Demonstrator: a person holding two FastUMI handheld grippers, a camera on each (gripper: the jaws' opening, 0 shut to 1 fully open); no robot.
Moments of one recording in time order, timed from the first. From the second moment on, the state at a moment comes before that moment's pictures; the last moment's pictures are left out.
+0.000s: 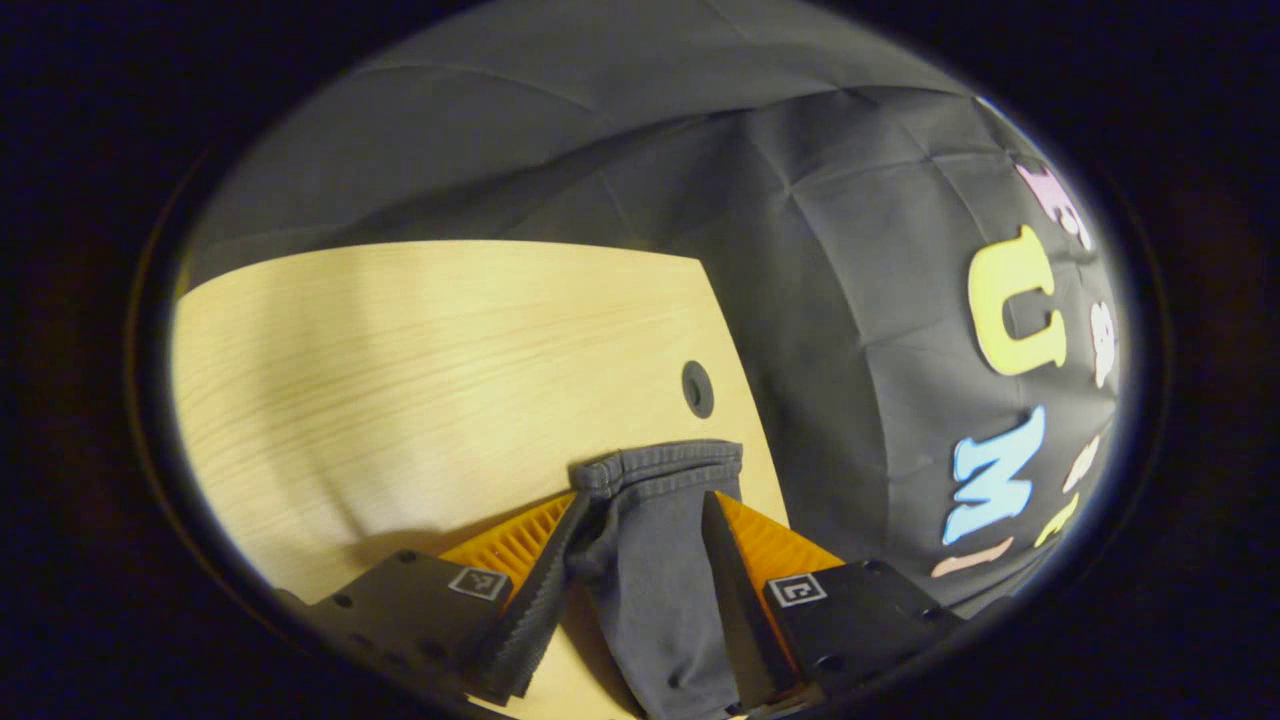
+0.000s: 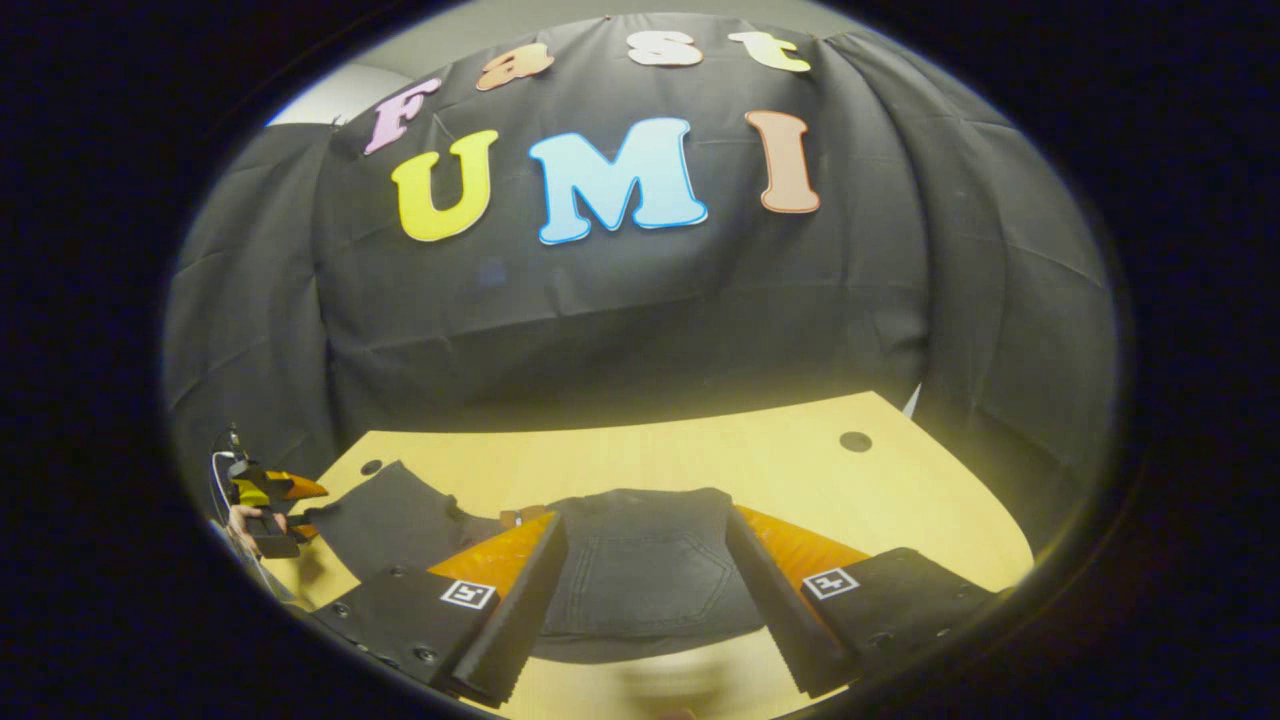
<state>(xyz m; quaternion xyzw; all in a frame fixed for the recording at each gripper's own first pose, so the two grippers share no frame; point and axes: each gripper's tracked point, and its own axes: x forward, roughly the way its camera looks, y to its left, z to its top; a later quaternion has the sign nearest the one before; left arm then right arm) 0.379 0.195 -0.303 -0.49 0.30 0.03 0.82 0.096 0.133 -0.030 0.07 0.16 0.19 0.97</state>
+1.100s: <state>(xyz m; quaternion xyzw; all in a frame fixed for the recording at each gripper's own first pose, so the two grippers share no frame) 0.392 0.077 -0.238 -0.41 0.27 -0.08 0.87 0.095 0.116 -0.029 0.05 0.16 0.20 0.97</state>
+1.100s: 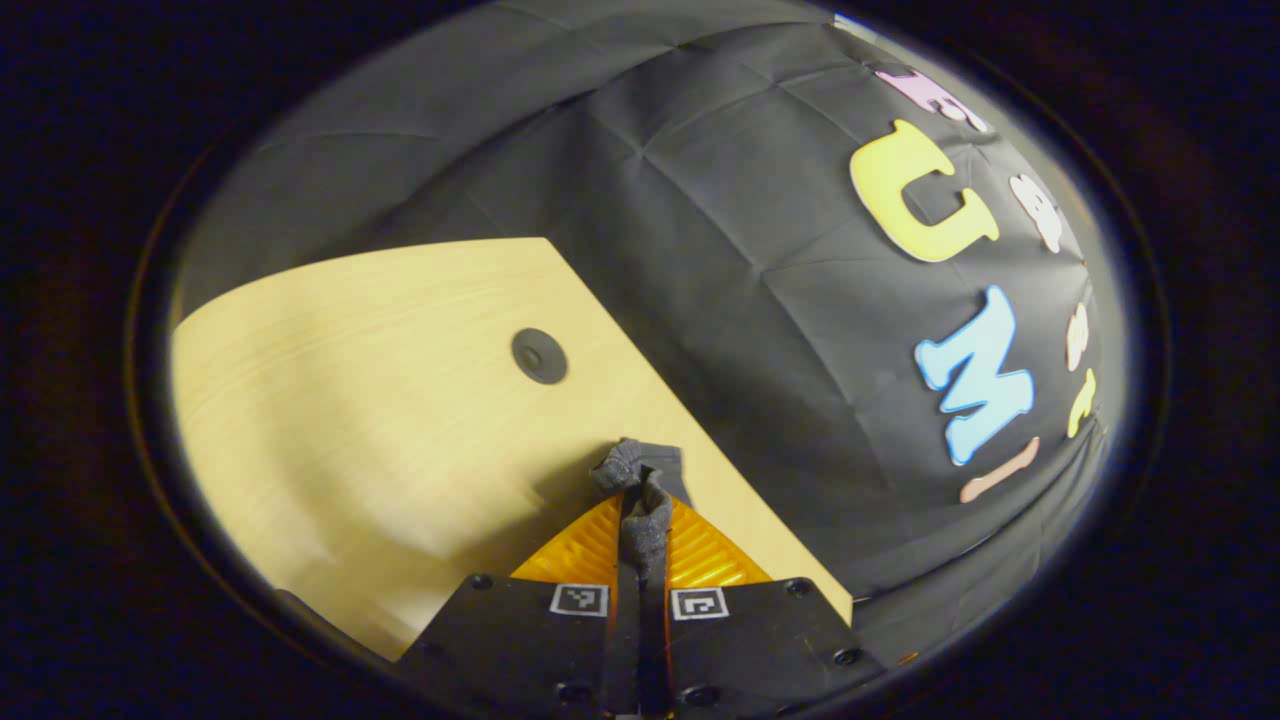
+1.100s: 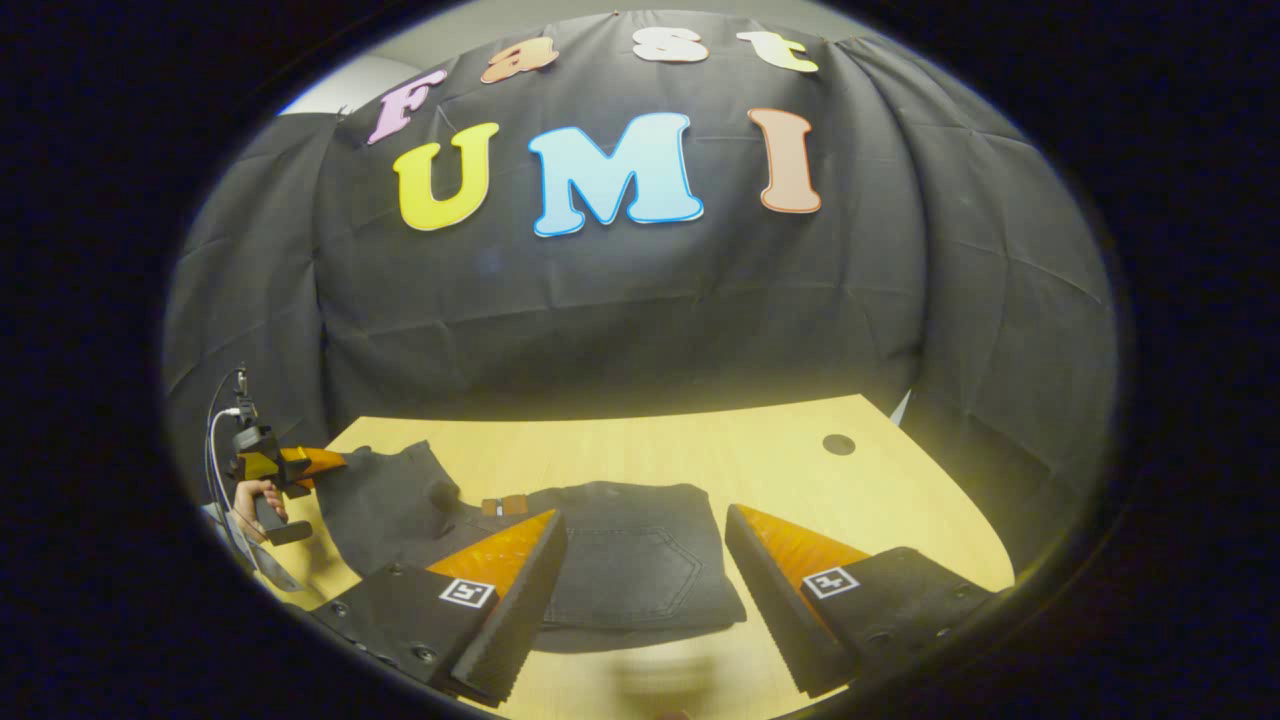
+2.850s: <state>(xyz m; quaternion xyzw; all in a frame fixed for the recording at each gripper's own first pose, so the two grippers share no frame) 0.120 -0.366 -0.134 -0.08 0.25 -0.28 0.92 0.107 0.097 -0.005 0.07 0.07 0.20 0.97</state>
